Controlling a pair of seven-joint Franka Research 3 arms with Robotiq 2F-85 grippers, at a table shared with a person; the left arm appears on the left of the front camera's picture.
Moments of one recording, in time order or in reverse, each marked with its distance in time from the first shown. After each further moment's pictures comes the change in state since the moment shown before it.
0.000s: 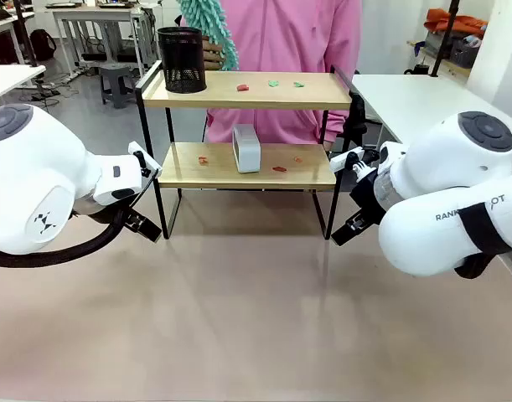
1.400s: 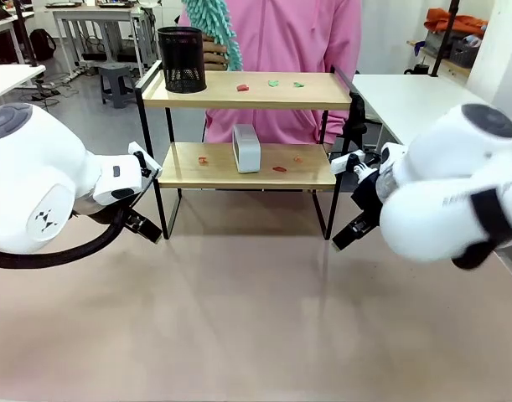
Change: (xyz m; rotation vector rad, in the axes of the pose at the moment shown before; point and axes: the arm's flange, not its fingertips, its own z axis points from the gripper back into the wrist) left arm 0.002 -0.006 0.005 -0.062 0.005 -0.013; right arm -0.004 0.003 0.020 0.163 0.085 -0.060
